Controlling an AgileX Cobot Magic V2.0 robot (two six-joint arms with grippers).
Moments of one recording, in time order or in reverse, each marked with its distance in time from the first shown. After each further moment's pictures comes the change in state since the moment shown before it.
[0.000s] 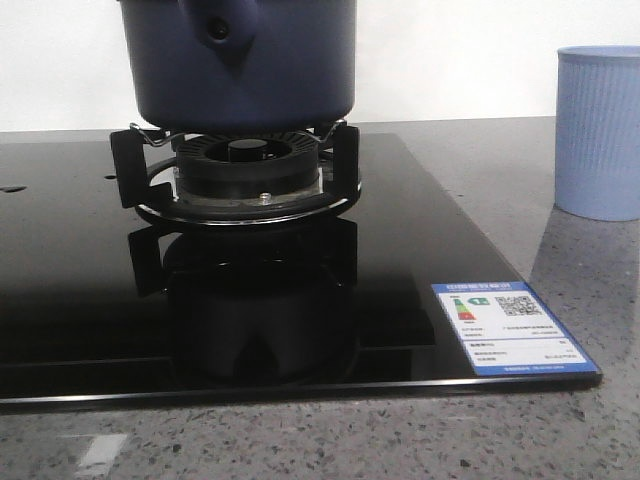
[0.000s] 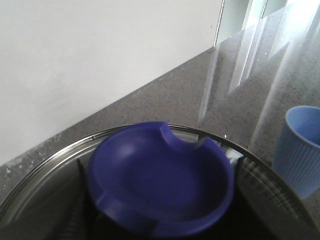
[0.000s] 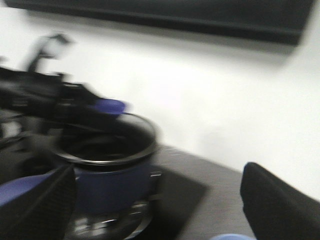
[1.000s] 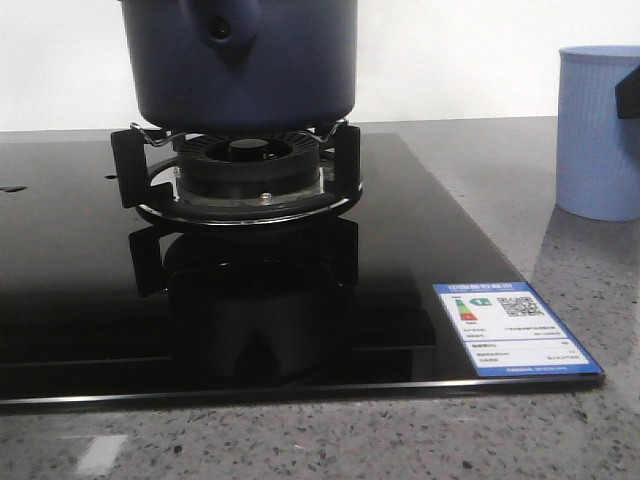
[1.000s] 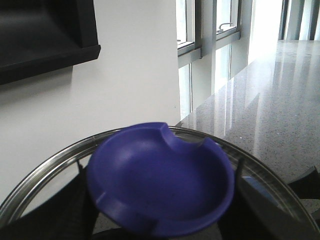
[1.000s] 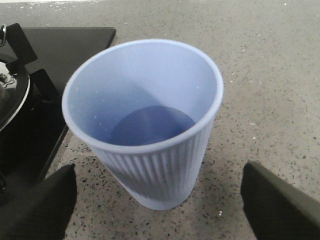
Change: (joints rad) left arm 0.000 -0.205 -0.051 -0.001 0.088 0.000; right arm 0.000 0.354 0.296 0.094 -0.349 -0.001
